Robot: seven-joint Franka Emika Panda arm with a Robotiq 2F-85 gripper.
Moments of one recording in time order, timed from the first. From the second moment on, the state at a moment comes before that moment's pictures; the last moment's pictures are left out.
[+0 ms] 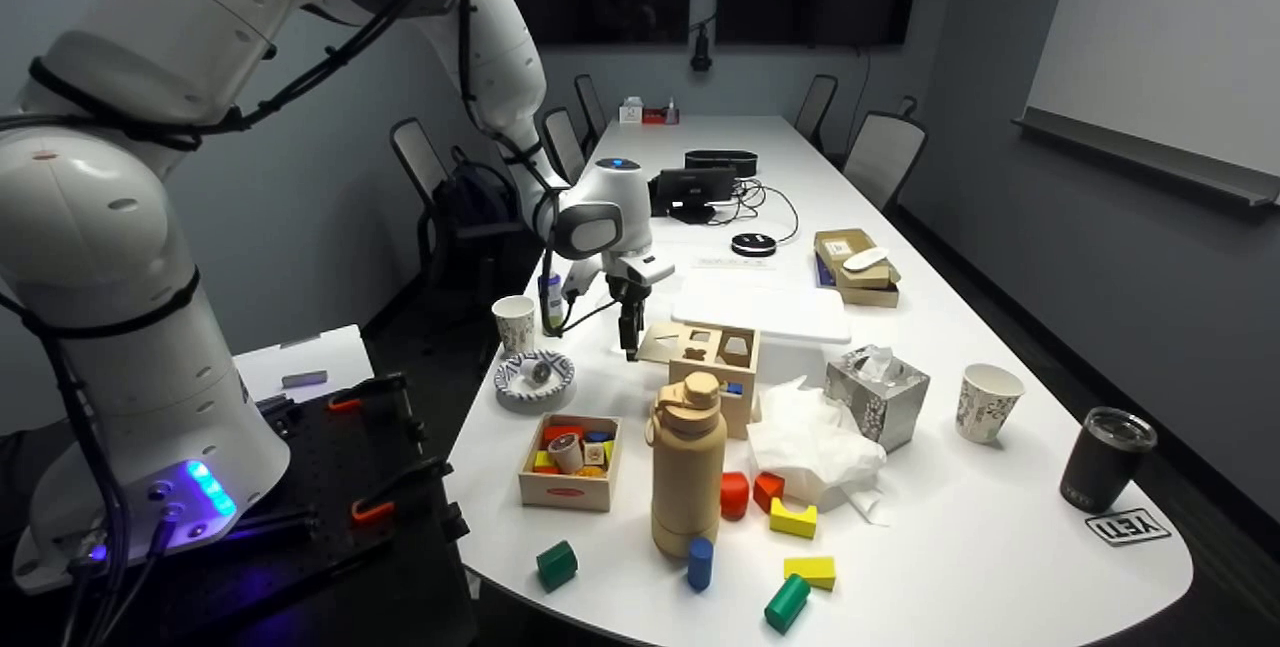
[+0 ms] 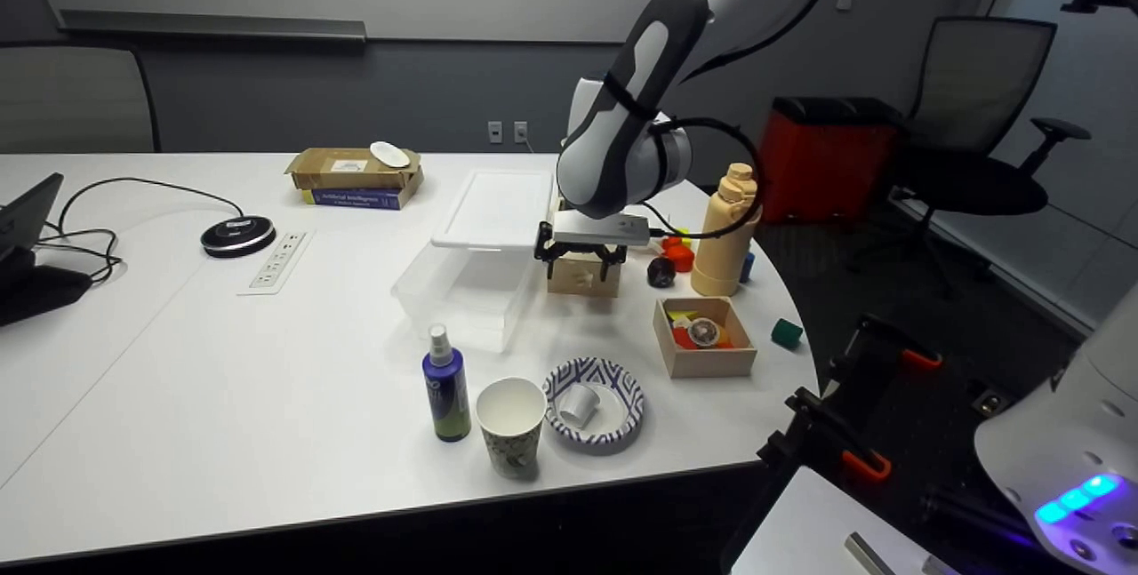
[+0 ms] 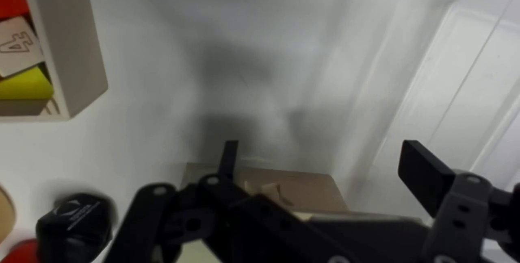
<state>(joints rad) 0.19 0.73 -0.10 -2.03 0.22 2.88 0.62</state>
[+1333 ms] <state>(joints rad) 0.22 0.81 -0.19 -1.91 0.22 2.88 0.71</state>
